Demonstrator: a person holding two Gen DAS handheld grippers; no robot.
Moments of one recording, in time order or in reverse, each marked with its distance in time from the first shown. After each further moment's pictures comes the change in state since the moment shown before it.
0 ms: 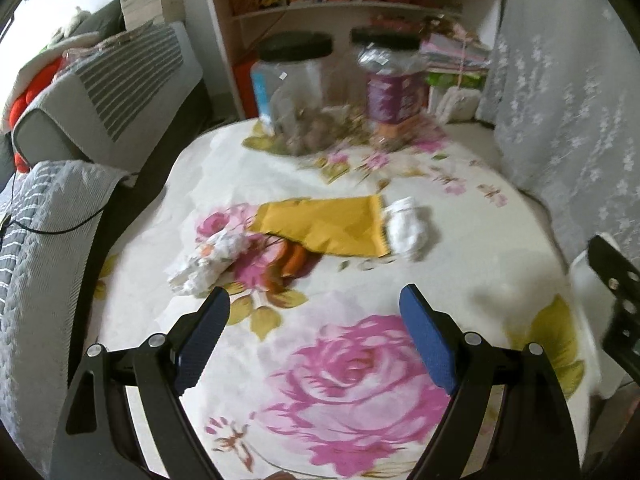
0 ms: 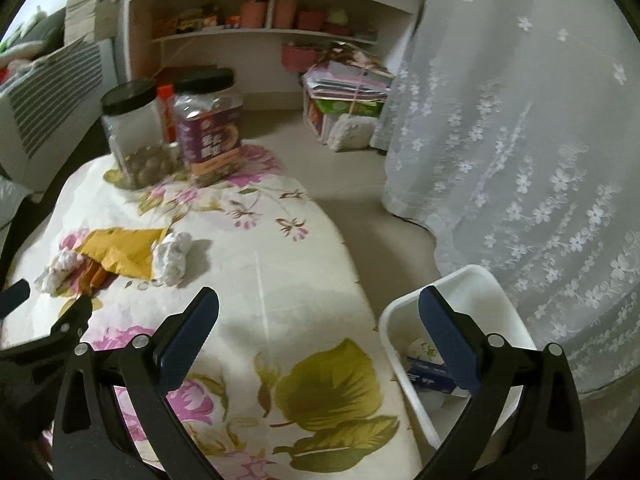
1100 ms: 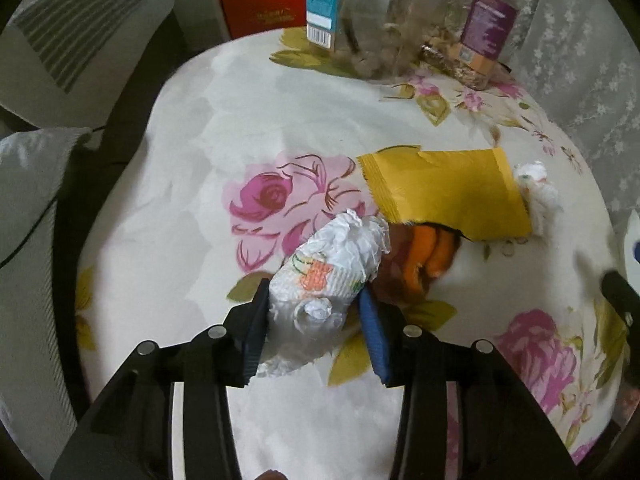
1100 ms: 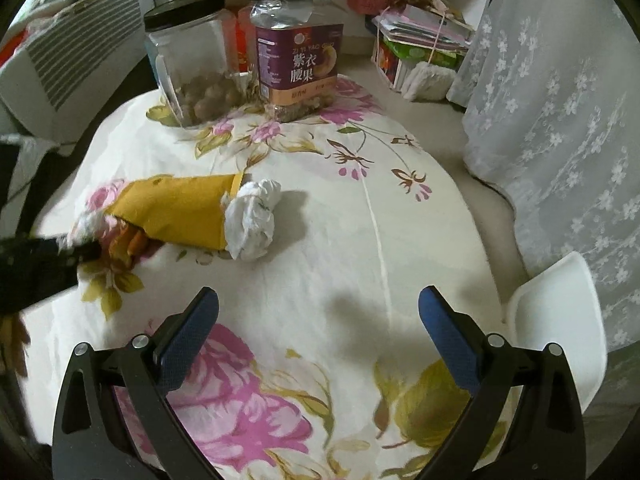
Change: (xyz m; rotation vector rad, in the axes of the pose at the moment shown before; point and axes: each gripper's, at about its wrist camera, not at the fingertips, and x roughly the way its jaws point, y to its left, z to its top) left arm 0.099 0.096 0.018 0.063 0.254 -0.112; right arm 0.068 0.073 0.002 -0.041 0.202 0.198
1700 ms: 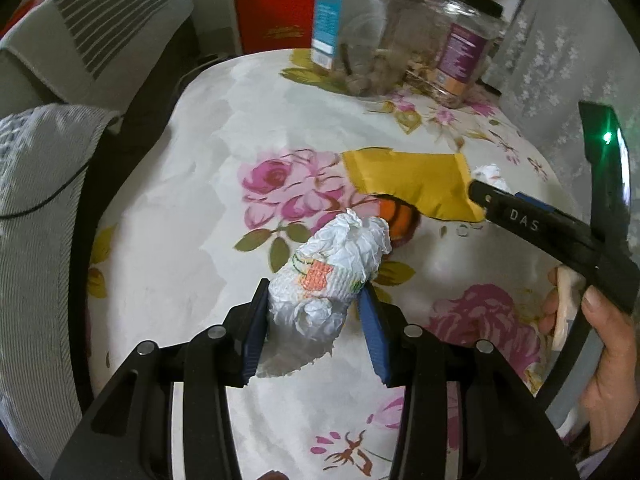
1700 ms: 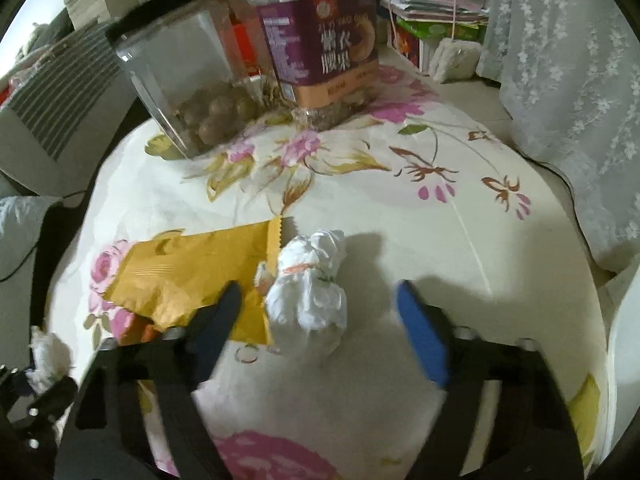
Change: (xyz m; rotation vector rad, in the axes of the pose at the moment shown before) left arm -0.046 0.000 -0.028 -0.083 -0.054 -0.031; right arm 0.074 0.023 0.034 0.126 0.015 0.144
